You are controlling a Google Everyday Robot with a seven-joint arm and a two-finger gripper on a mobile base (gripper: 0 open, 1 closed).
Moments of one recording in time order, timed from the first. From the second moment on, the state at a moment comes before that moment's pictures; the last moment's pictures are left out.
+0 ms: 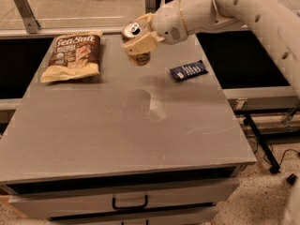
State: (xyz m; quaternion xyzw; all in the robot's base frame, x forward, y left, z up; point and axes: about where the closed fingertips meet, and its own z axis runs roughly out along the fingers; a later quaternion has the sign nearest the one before) arm 0.629 0.041 0.966 -0.62 0.57 0.30 0.45
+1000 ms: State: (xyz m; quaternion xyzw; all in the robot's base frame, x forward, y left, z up) arm 0.710 0.103 0.912 -0.57 0.60 0.33 0.46
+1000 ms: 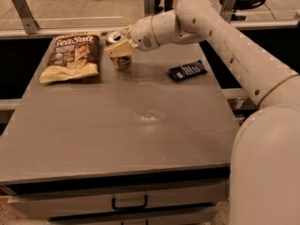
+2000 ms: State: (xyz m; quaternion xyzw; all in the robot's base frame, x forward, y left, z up) arm 0.719 0.132 0.899 -0.55 0.61 0.35 0.45
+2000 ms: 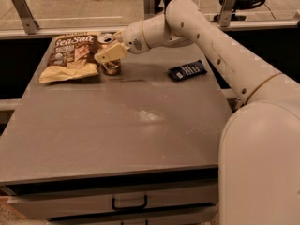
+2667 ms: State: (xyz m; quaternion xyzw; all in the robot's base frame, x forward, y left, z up) arm 0.724 0.163 0.888 -0.53 0.63 0.36 0.44
